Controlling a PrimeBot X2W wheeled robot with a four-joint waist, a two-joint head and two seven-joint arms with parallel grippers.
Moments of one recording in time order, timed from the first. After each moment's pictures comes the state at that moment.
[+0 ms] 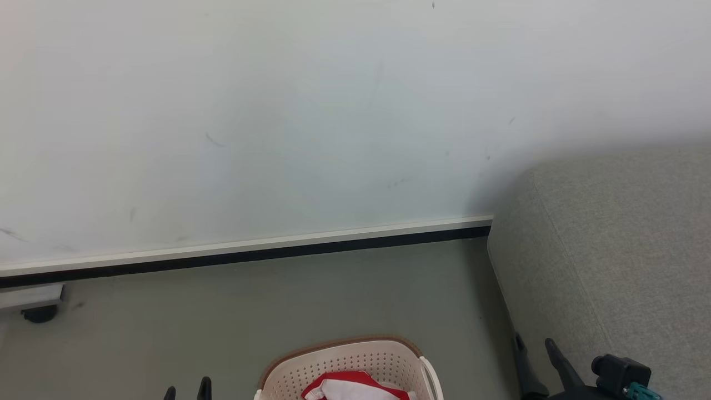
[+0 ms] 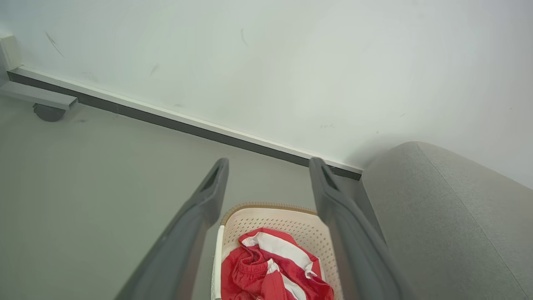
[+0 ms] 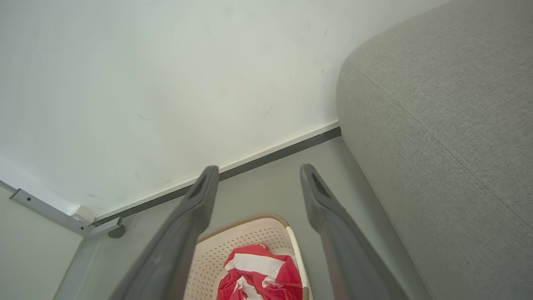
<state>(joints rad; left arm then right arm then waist) -0.02 0.05 -0.01 0.29 -0.43 -0.07 -0.19 -0.03 -0.10 0.18 0.27 0.44 0.13 -0.08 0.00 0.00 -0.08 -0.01</state>
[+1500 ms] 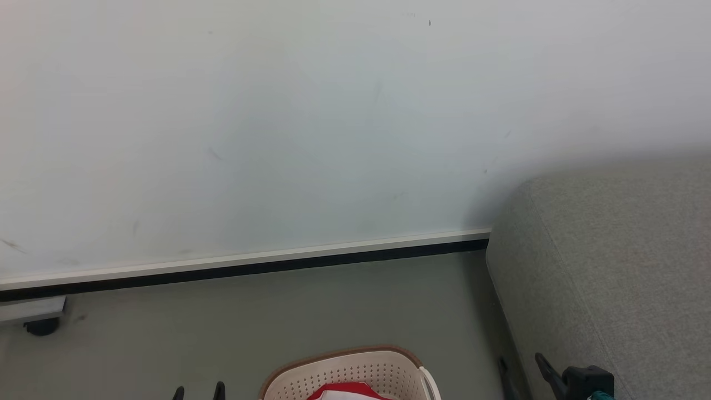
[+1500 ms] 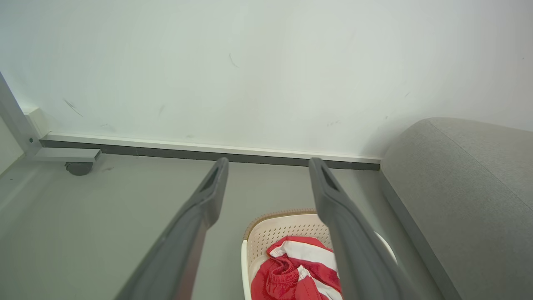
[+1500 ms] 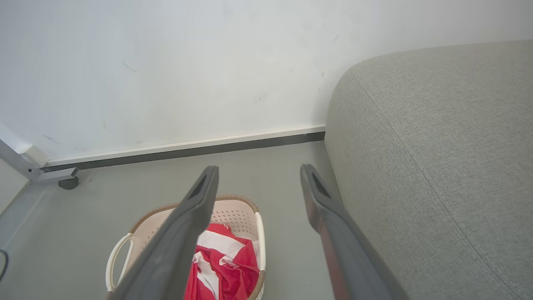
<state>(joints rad) 0.02 0.05 -0.07 0.22 -0.21 0.03 -0.22 0.01 -0.05 0.15 0.26 0.10 0.13 -0.04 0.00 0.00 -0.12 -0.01</state>
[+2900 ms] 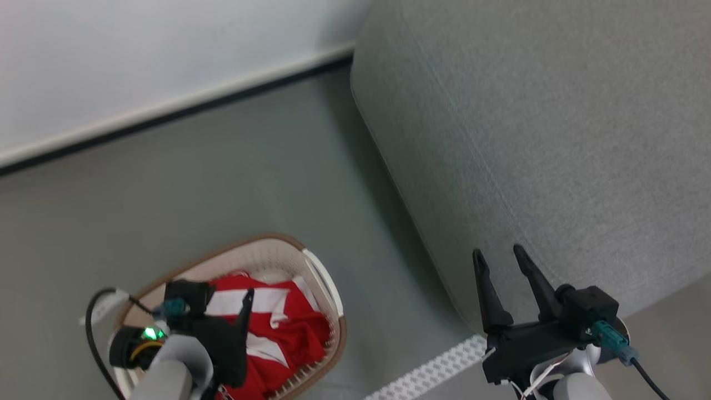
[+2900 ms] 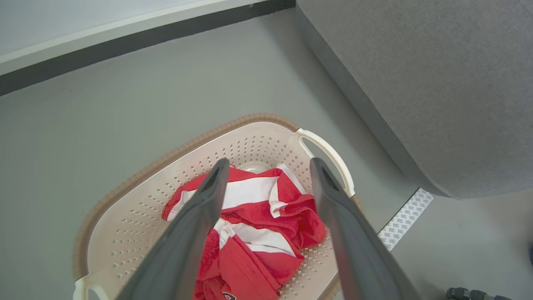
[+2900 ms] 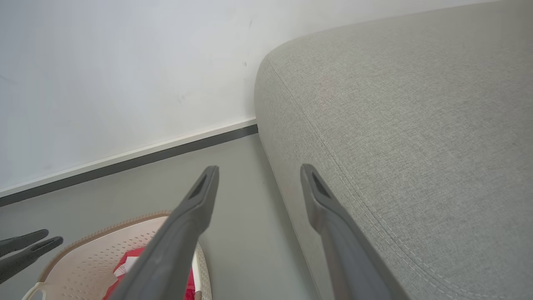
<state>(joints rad) -0.50 0.10 -0.25 0.67 -0.20 -0.03 -0.03 -0.16 -0.05 0.24 0.13 0.15 0.13 -0.12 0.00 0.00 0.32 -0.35</state>
